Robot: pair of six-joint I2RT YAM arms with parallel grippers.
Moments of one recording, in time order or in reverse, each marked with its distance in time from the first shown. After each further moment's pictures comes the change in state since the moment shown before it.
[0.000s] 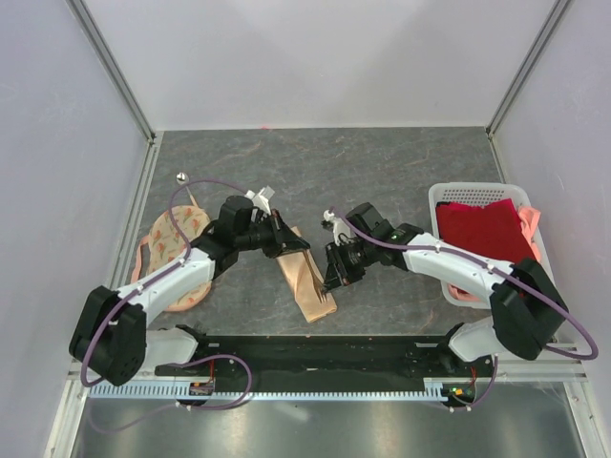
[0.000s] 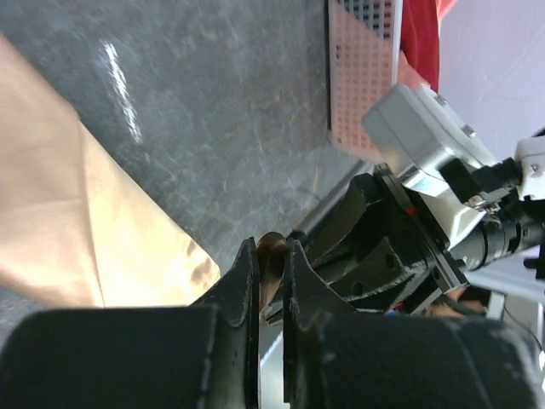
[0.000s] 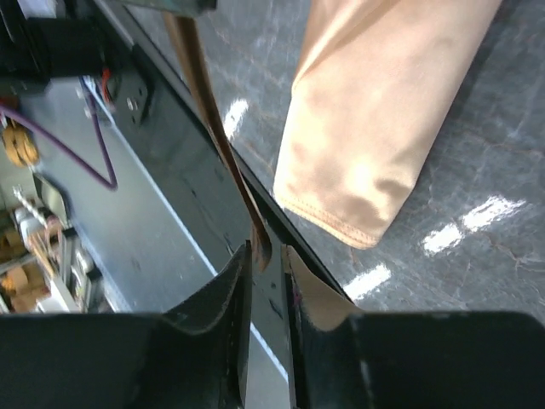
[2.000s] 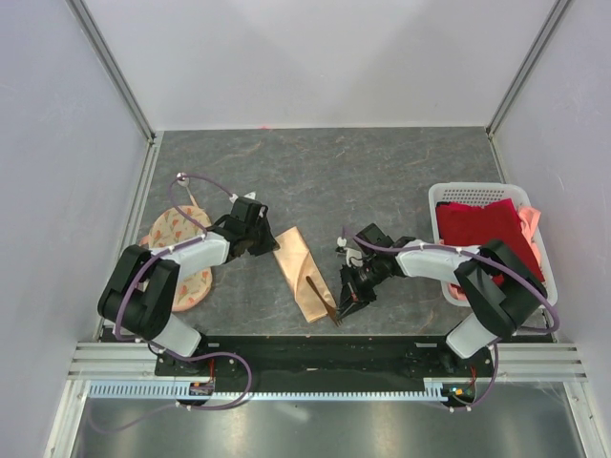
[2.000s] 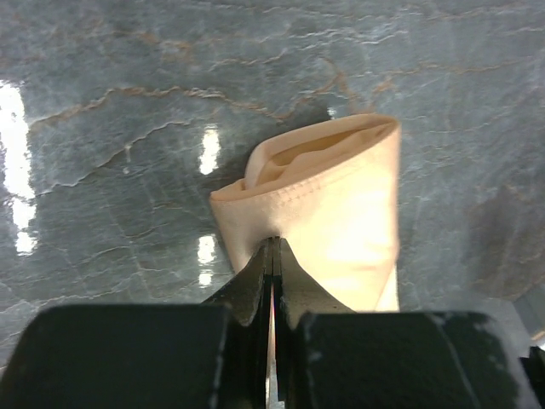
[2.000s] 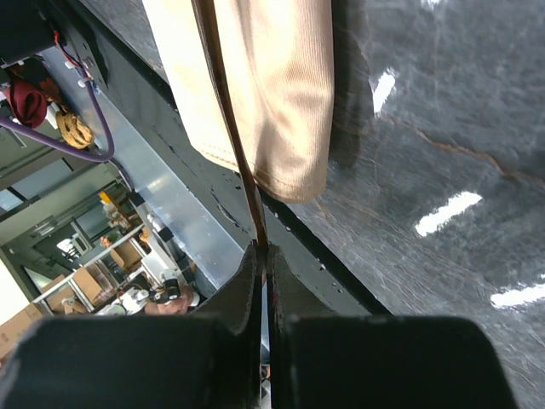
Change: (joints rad) left arm 0.066 0.249 0.052 -0.114 -0.499 0.193; right arm -0.075 0.124 -0.209 0.079 -0.161 0.134
